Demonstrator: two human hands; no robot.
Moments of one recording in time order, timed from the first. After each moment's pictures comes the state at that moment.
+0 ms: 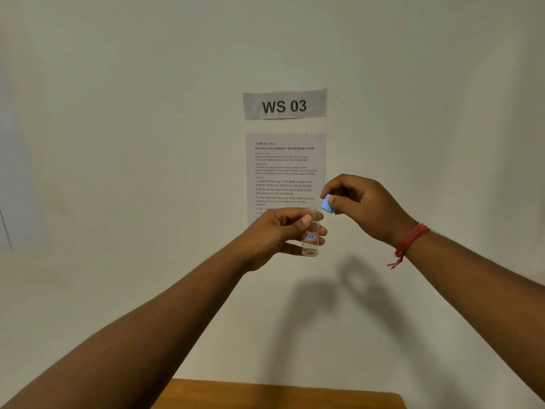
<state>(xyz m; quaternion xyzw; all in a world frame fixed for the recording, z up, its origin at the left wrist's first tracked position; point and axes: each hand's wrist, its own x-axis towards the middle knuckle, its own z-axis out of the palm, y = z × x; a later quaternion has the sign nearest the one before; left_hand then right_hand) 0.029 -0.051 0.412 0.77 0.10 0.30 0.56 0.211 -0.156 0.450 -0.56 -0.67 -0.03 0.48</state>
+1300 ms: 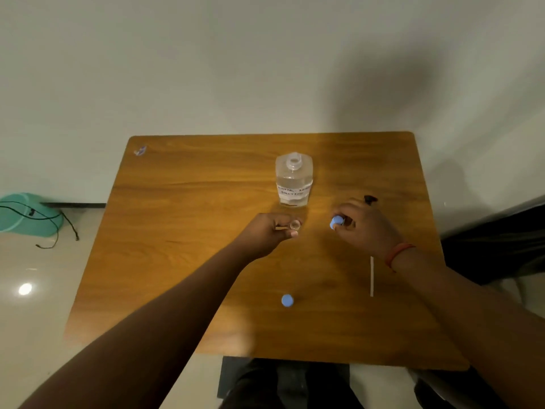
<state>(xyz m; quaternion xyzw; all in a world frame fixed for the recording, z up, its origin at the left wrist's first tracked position) -0.036 -0.112 -0.073 0.77 0.36 0.03 0.53 0.191 -0.236 -0.072 -0.74 -0.59 0.23 0.23</state>
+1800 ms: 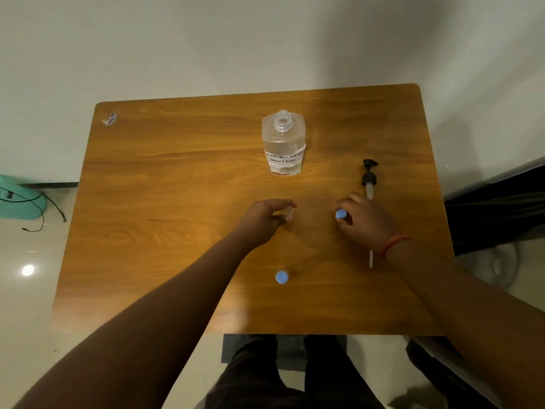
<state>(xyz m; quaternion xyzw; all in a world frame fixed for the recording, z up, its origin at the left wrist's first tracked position) -0.031 -0.131 -0.128 0.75 0.41 -0.03 0.51 0.189 -0.272 -0.146 -0.78 -0.57 0.25 0.10</state>
